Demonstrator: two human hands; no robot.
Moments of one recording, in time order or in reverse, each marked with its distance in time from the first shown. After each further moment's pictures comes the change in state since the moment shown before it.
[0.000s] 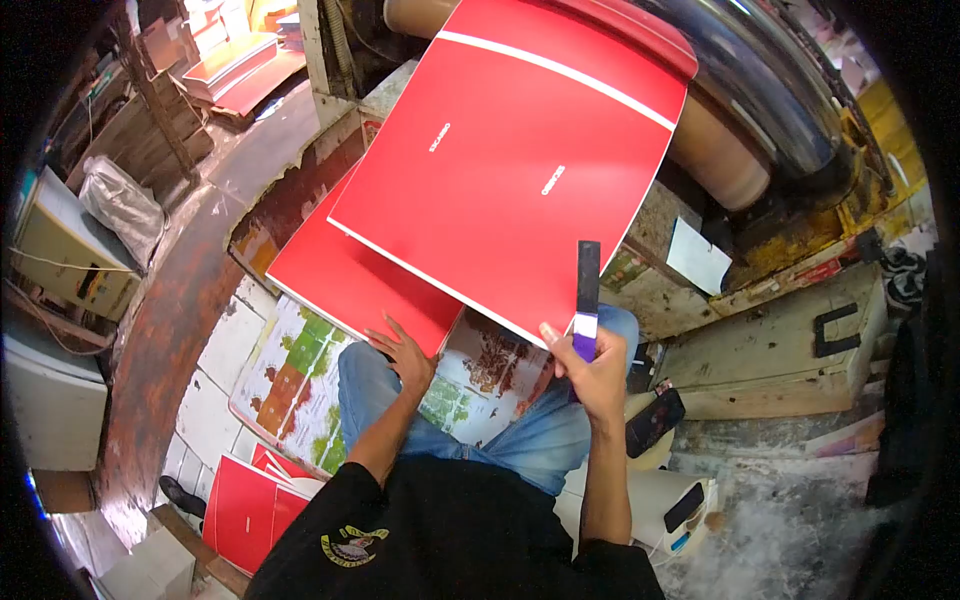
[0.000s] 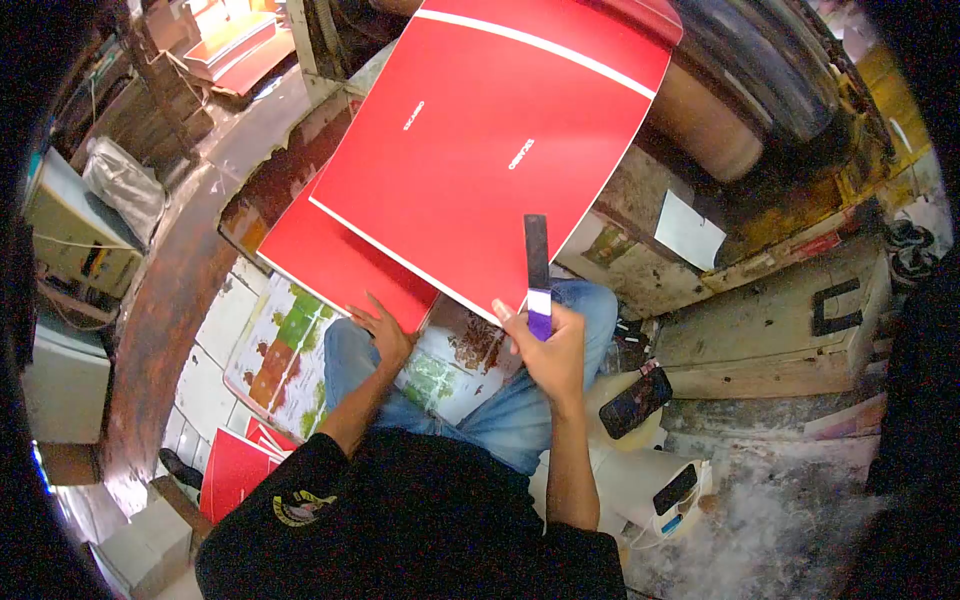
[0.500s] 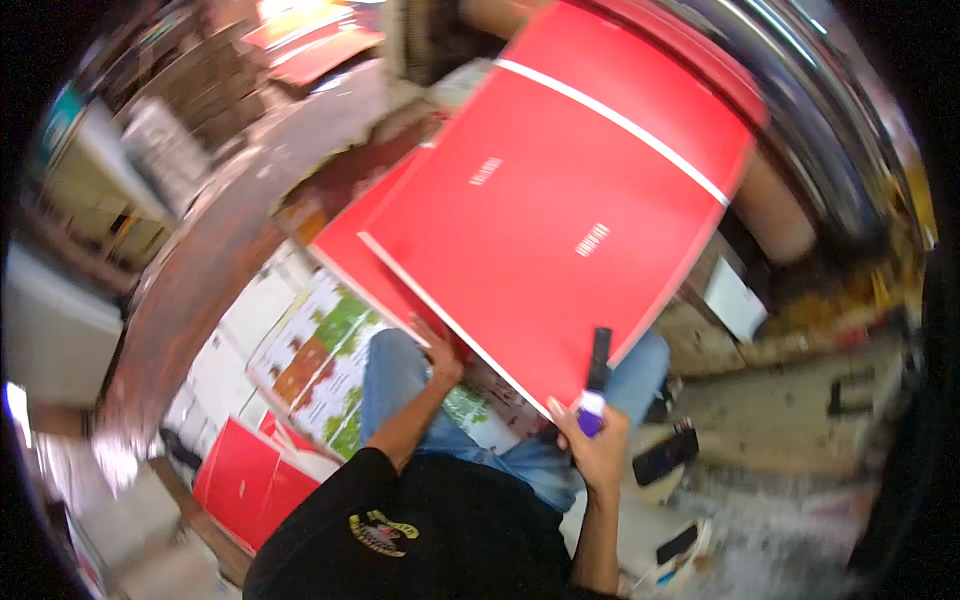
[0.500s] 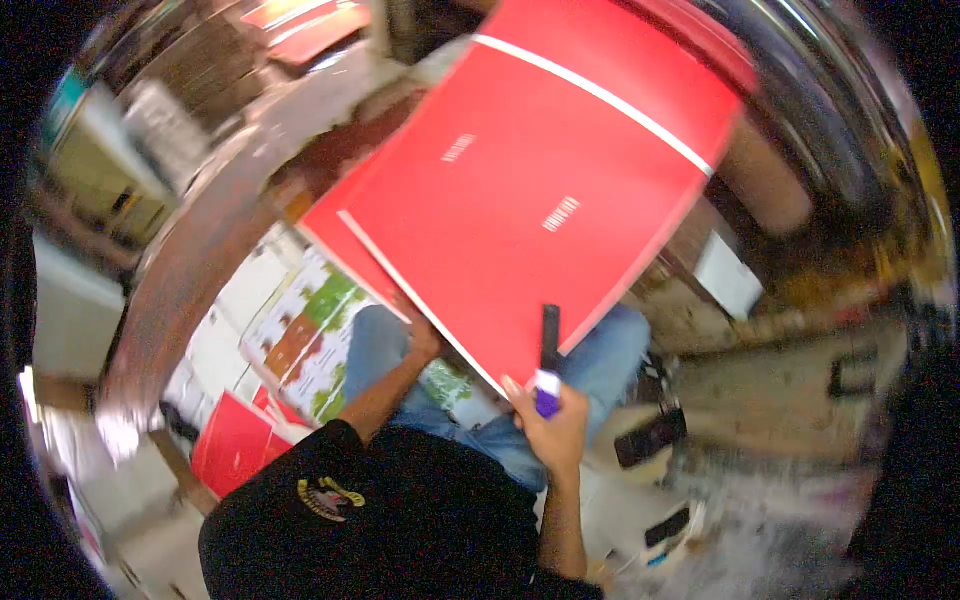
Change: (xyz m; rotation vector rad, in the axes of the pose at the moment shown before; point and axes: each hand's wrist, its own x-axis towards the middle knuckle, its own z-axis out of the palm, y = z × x) left_hand 0.063 -0.097 0.099 0.379 0.423 0.277; right_hand -0.055 0.007 0.016 -0.163 -0.103 0.179
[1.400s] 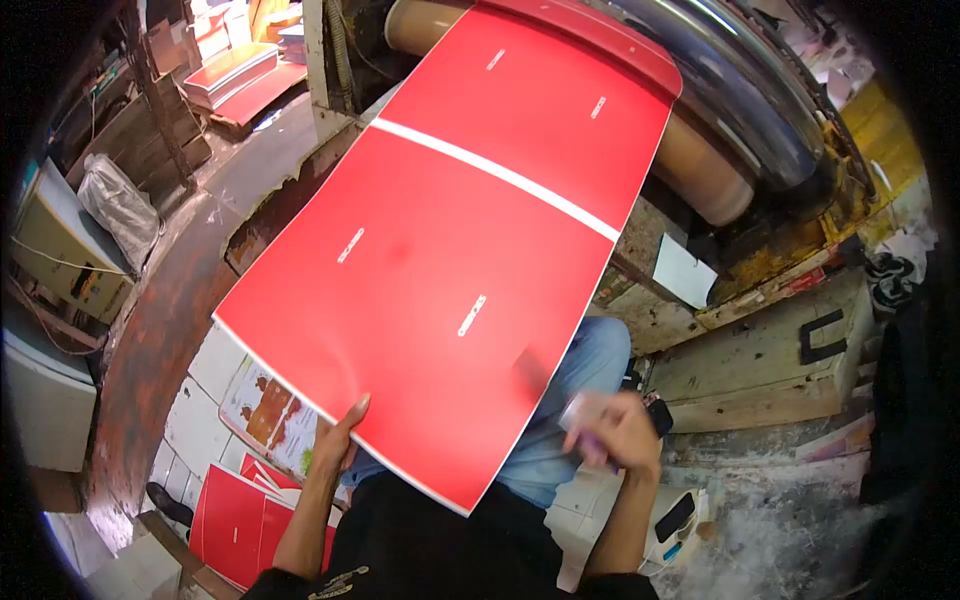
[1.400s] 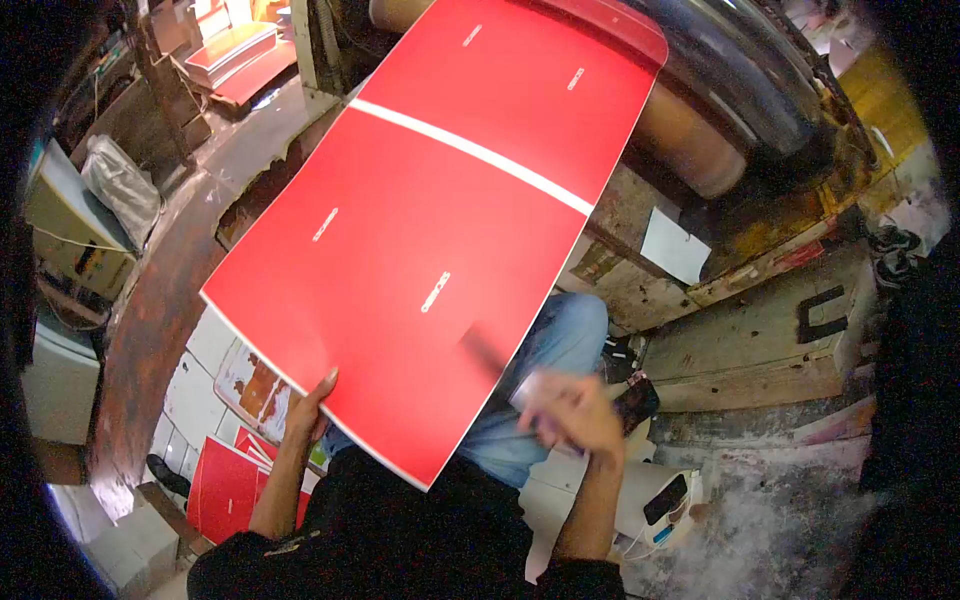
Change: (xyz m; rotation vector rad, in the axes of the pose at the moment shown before) left_hand -0.029 -0.040 -0.304 -1.592 -0.575 -0.496; right_hand 0.002 0.021 -0.097 0.145 -0.454 -0.024
